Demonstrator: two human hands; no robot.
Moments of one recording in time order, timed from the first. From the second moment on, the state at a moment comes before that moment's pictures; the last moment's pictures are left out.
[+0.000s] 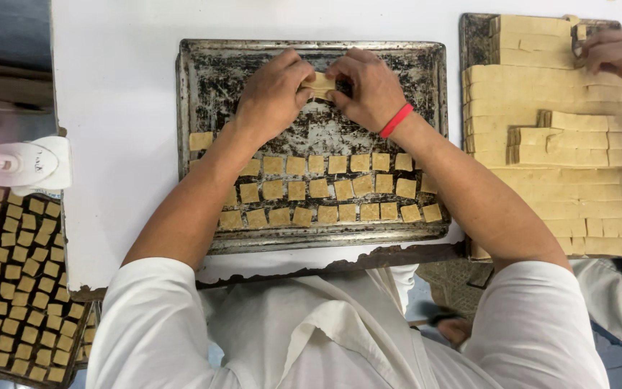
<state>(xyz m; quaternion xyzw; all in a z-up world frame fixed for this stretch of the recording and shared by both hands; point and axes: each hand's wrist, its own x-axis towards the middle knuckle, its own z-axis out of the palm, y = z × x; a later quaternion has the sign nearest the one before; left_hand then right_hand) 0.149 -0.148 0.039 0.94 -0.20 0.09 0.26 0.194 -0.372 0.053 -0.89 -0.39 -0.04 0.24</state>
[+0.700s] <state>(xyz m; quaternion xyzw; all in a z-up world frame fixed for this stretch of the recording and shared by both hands) 0.049 -0.066 0.061 0.96 -0.11 0.00 0.27 0.114 -0.296 0.053 -0.88 -0.38 0.08 0.27</state>
